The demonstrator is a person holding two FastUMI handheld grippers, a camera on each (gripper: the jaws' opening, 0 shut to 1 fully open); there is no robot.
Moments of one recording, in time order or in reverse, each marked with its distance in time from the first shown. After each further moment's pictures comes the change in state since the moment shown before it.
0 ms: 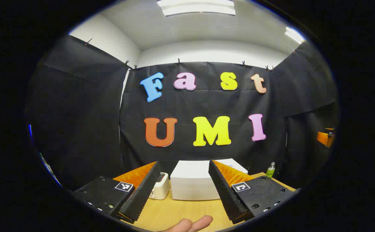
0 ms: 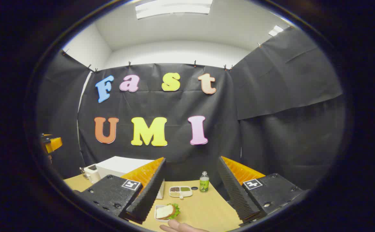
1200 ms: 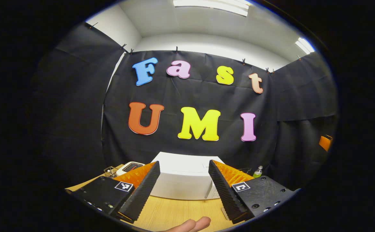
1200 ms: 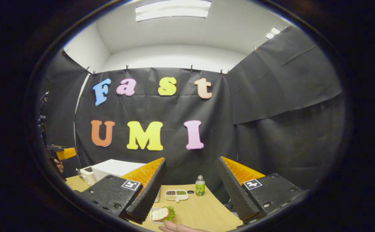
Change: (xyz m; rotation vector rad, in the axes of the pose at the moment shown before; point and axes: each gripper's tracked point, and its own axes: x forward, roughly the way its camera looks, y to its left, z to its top) left arm 0.066 -0.053 -0.044 -0.113 0.062 -0.075; right arm 0.002 -0.012 0.001 0.006 -0.041 -0.020
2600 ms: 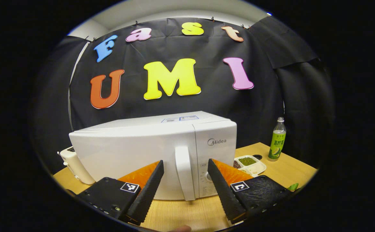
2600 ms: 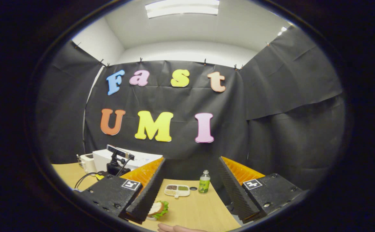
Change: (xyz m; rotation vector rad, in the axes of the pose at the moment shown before) left arm 0.189 -0.123 -0.252 0.205 0.195 -0.048; right arm 0.024 -0.001 -0.068 -0.073 0.031 0.138
